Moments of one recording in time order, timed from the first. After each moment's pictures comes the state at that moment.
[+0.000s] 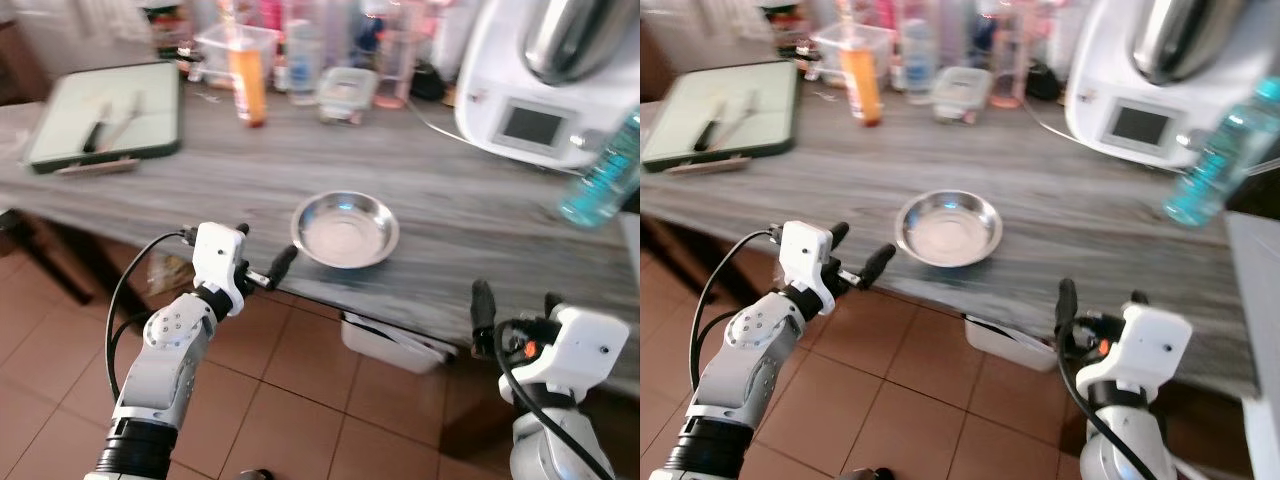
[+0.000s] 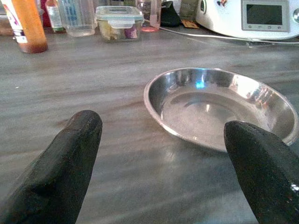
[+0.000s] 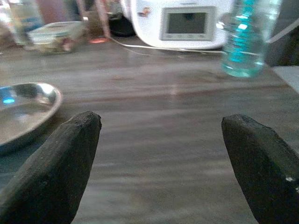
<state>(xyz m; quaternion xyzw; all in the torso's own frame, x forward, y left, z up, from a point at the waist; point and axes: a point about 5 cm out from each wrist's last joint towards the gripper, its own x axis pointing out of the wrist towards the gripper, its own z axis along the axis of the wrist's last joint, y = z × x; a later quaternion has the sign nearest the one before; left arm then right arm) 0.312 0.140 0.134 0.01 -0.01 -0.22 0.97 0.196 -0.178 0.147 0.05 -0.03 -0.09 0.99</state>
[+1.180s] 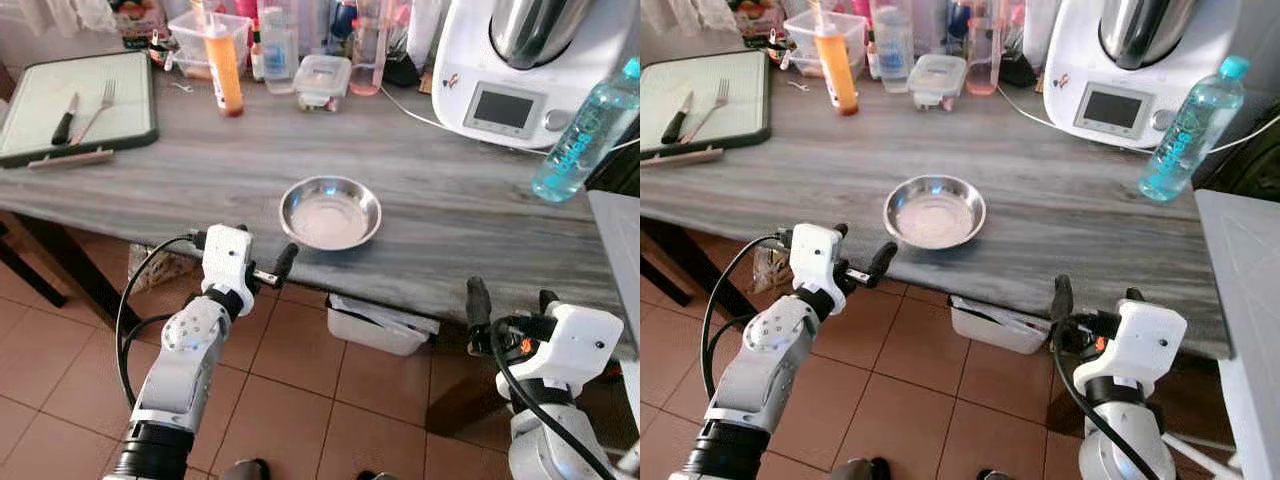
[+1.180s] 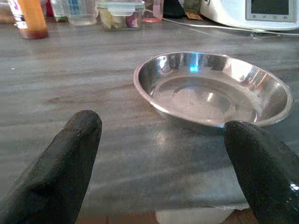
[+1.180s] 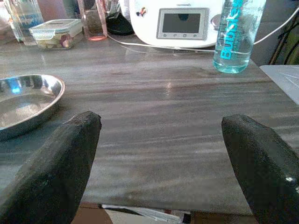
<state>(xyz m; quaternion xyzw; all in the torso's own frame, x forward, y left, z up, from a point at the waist) 0.312 0.130 0.129 0.02 -0.01 -0.18 0.98 0.200 -0.175 0.150 0.05 -0.03 -0.08 1.00</state>
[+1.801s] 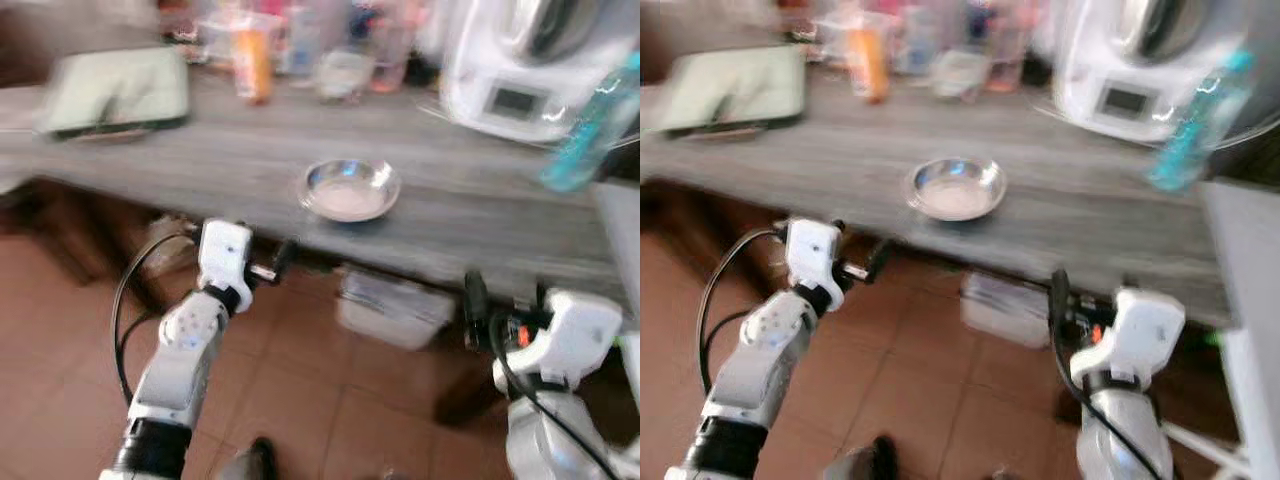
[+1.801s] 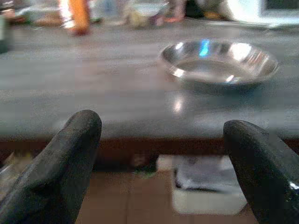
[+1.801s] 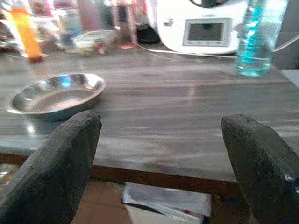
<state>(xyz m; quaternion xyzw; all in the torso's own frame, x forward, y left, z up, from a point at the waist) 0.314 0.135 0.130 0.03 -0.01 -0.17 0.99 0.209 -0.172 0.159 0.05 -0.05 -0.06 1.00</state>
